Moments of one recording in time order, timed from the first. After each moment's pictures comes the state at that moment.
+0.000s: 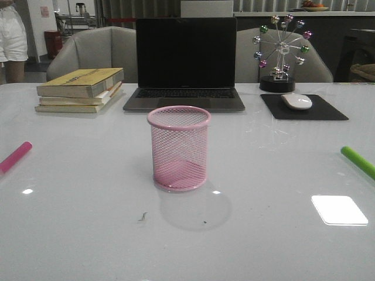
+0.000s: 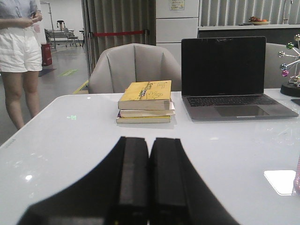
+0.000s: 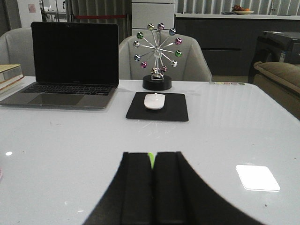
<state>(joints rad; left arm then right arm) -0.09 0.00 0.01 -0.02 0.04 0.03 -0.01 -0.01 0.03 -0.03 0.03 0.07</state>
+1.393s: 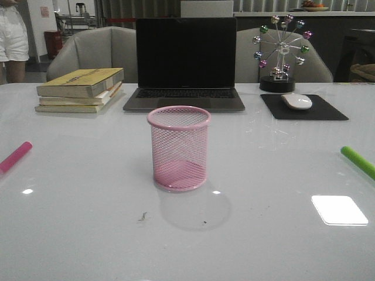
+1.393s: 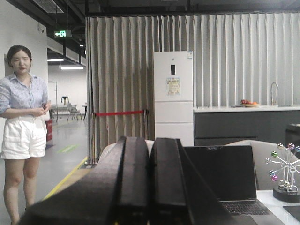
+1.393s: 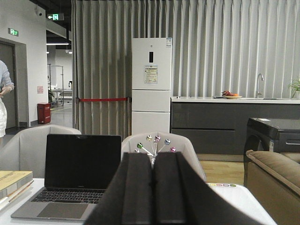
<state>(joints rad) -0.09 0.08 -0.55 -0.02 0.24 0.03 -0.01 0.03 -0.54 -0.03 0.28 0.07</state>
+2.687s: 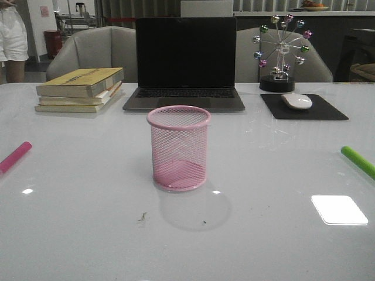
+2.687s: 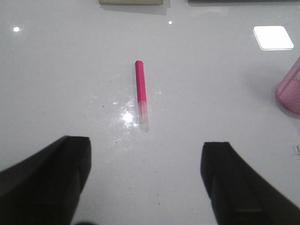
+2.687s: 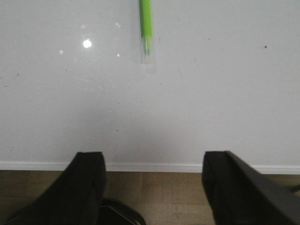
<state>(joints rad) -0.09 0.55 -0.57 -0.05 0.67 0.03 -0.01 0.65 -0.58 0.00 0.88 0.07</state>
